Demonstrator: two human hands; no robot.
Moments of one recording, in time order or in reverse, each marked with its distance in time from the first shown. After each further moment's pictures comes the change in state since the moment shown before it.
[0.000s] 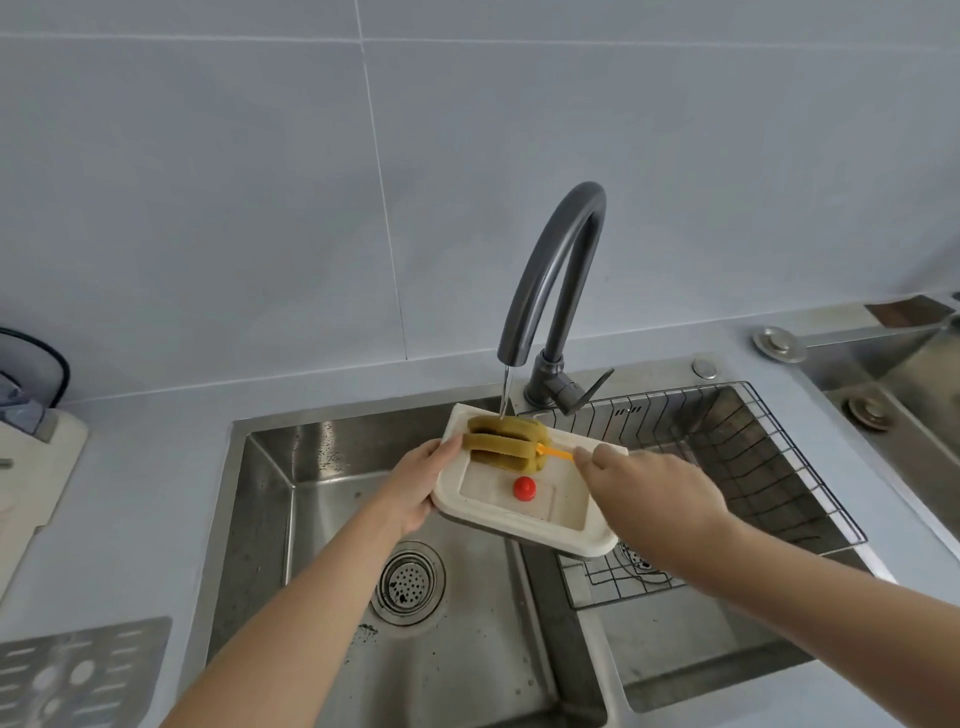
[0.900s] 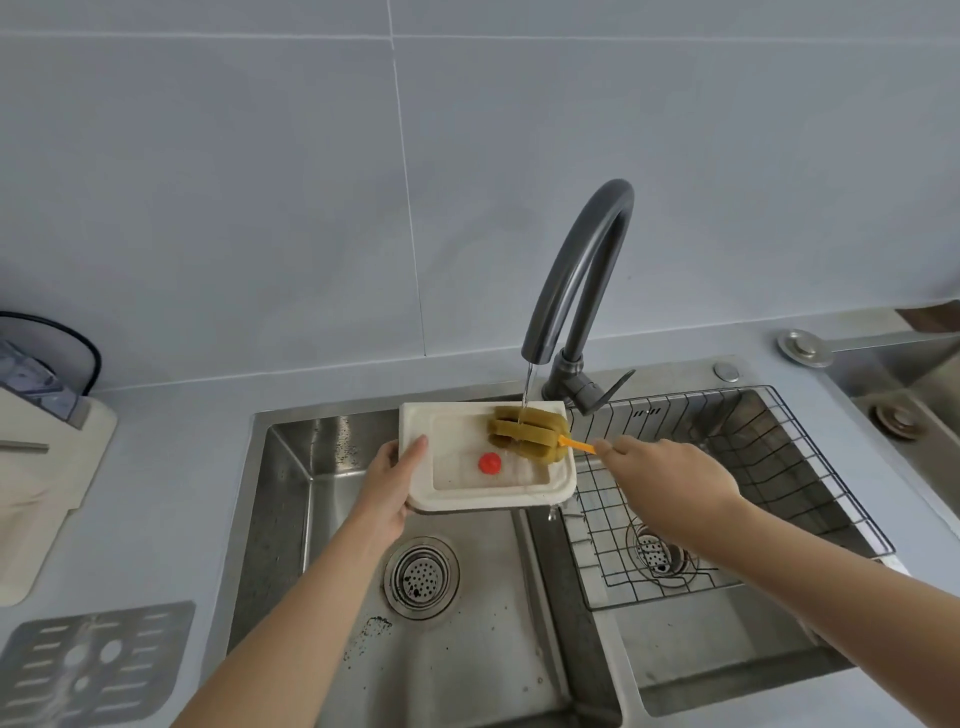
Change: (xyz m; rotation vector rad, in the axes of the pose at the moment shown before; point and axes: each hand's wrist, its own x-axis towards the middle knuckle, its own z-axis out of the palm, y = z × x) left_hand -0.020 -0.003 -0.027 -0.126 0.336 0.143; right_hand 0.019 0.012 0.013 0.042 0.070 -0.027
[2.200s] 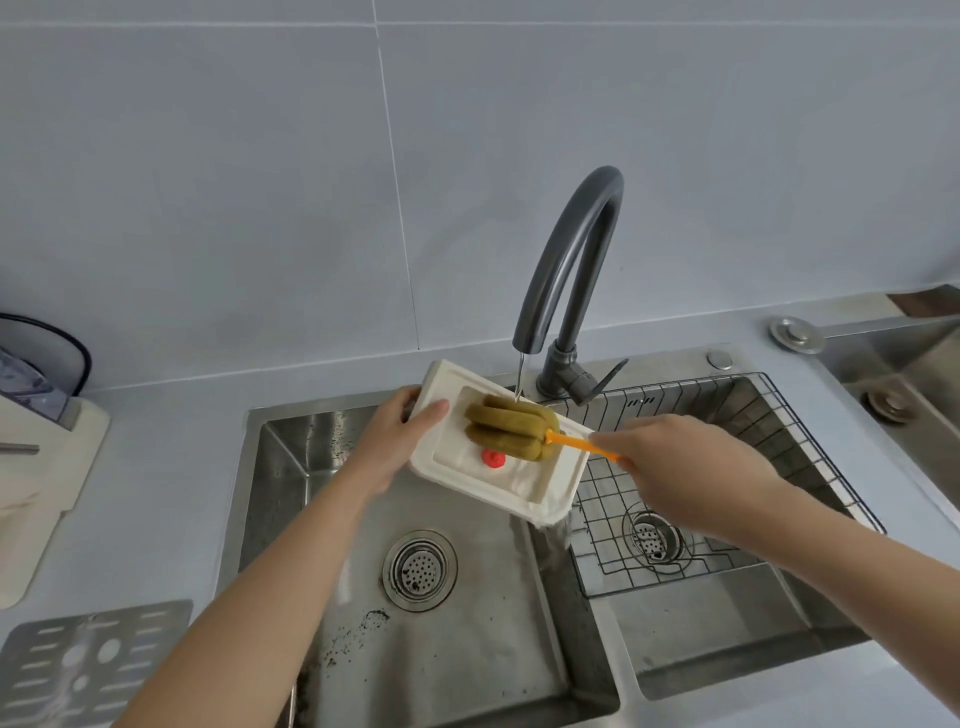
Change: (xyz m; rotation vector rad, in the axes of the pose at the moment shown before) left_hand -0.006 0.046 0.018 0.446 -0.160 0.252; right_hand -0.018 0.003 -0.032 0.243 0.017 0.002
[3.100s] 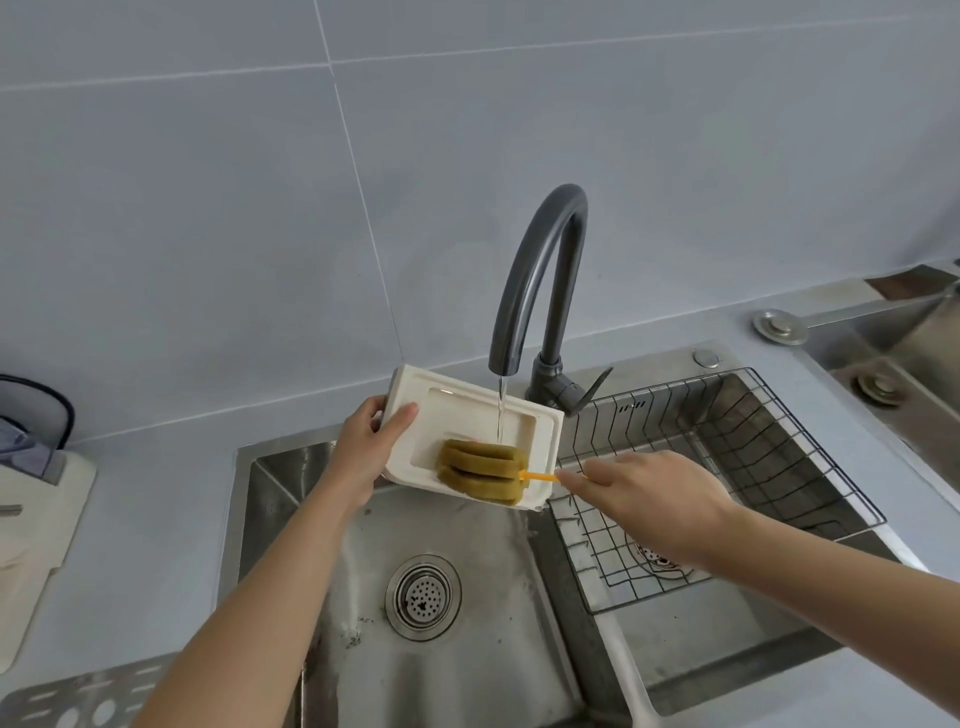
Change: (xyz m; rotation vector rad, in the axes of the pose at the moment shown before) left_hand 0.013 0.011 -0.010 0.023 0.095 -0.021; right_hand 0.004 0.010 0.034 -0.291 -0.002 -0.273
